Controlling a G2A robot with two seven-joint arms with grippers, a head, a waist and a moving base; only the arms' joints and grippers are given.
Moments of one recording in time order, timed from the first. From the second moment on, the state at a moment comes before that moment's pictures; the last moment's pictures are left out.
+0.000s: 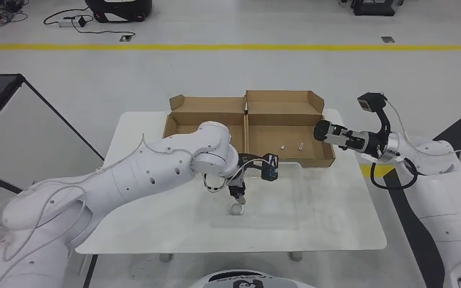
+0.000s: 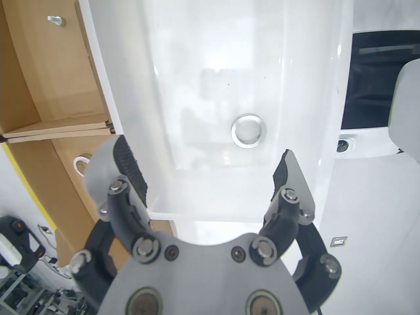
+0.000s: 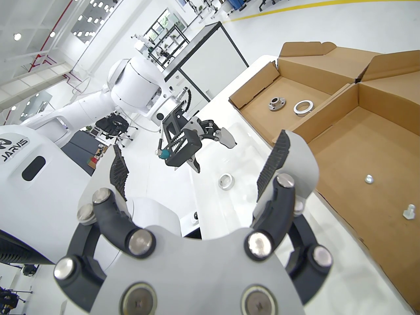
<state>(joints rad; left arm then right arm) 0.43 -1.16 -0.19 -1.60 0.52 -0.56 -1.19 -1.26 -0.81 1.43 -1.48 0.47 -0.66 1.16</state>
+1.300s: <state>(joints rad) 0.56 -1.28 -0.17 -1.41 0.52 -0.52 -1.30 -1.26 -0.81 1.43 -1.48 0.47 -0.66 1.16</state>
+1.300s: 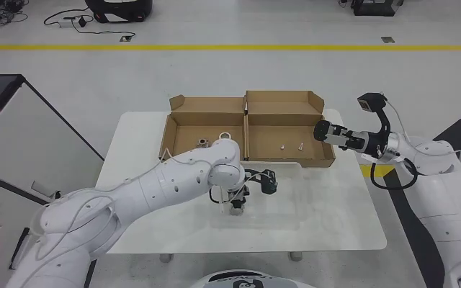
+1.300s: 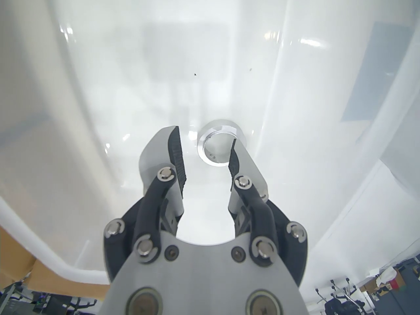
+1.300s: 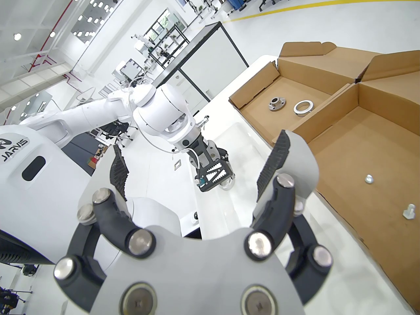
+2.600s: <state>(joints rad) 0.59 -1.29 -0.17 -1.36 0.58 -0.52 -1.30 -1.26 -0.81 1.43 -1.48 0.47 -0.66 1.16</state>
